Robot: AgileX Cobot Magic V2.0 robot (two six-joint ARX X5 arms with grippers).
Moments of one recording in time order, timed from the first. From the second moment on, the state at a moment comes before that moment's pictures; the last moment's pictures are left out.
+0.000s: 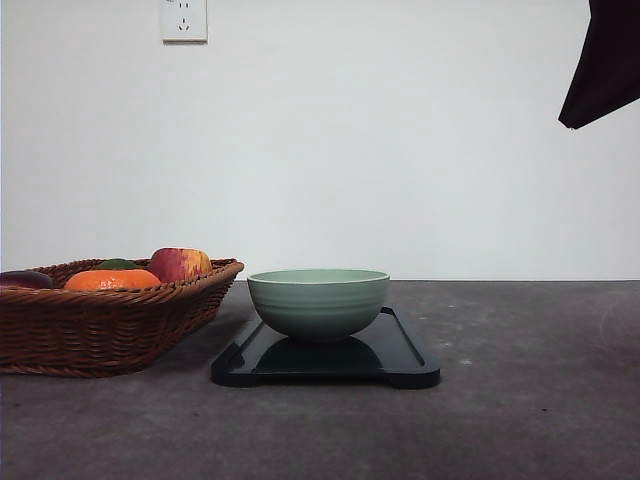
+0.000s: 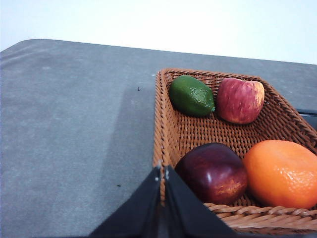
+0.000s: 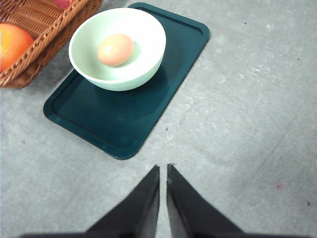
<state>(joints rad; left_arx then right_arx) -0.05 0.00 0.03 -0.18 -0.02 -0.10 0.51 0.86 0.80 -0.63 -0.05 0.10</state>
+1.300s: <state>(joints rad) -0.05 0.00 0.03 -0.18 -0.02 -0.10 0.08 0.08 0.11 -0.22 -0.02 -0.10</state>
